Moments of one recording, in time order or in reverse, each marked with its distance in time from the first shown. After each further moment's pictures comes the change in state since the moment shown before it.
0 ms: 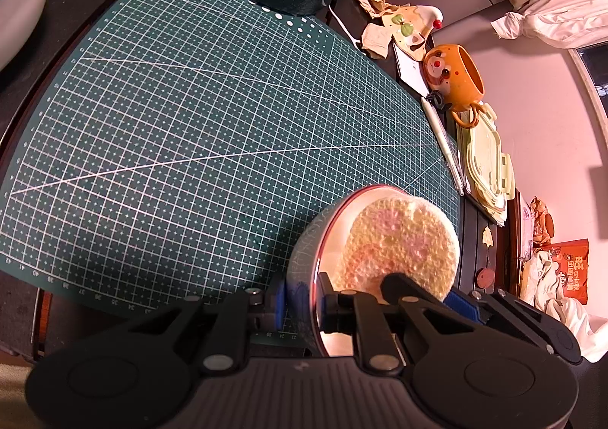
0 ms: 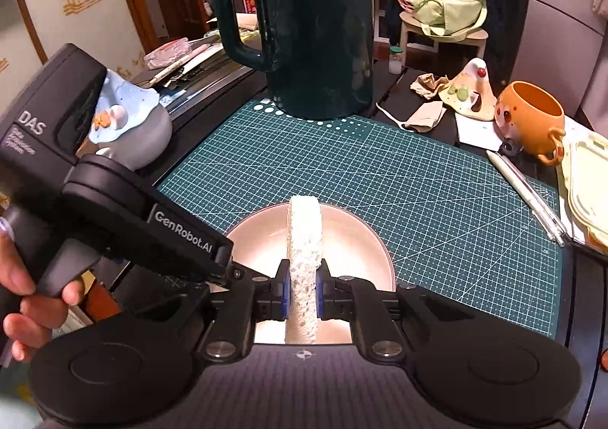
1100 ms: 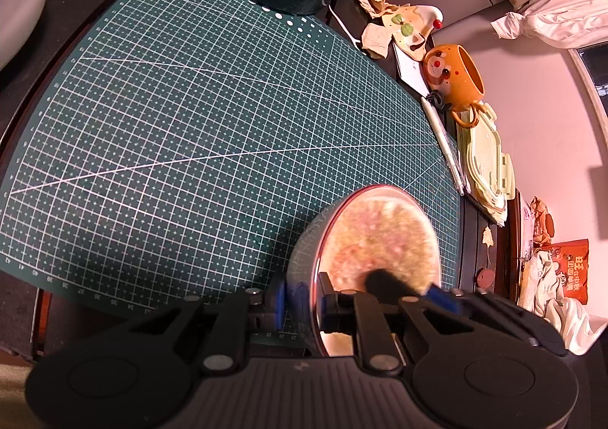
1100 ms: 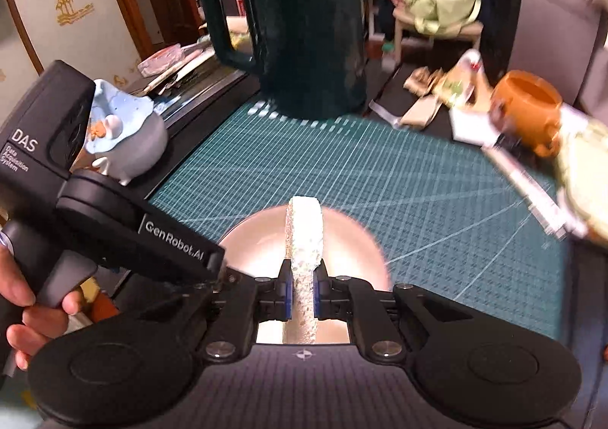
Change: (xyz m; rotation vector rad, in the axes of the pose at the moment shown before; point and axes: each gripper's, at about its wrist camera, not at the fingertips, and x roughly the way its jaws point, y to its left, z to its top) left arm -0.003 -0.008 0.000 -0.001 -0.001 0.001; right arm 0.016 -0.010 -0.001 0.067 0.026 0.010
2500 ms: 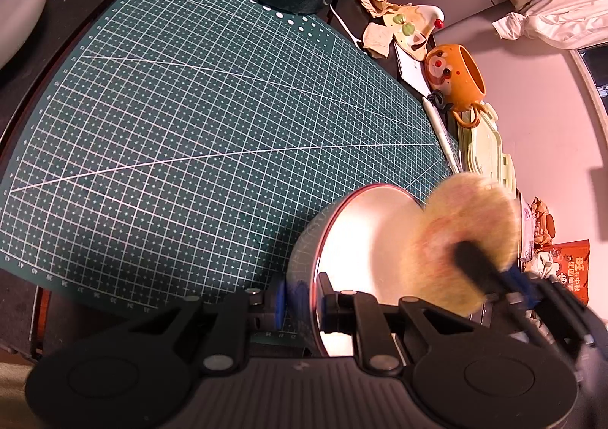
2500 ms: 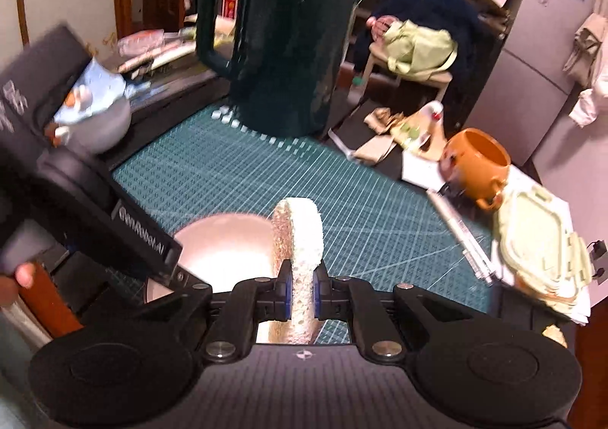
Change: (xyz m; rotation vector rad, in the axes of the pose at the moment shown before) left arm -0.009 0.061 0.006 0.001 -0.002 0.004; right arm -0.041 0.009 0.005 -0.147 -0.130 -0.220
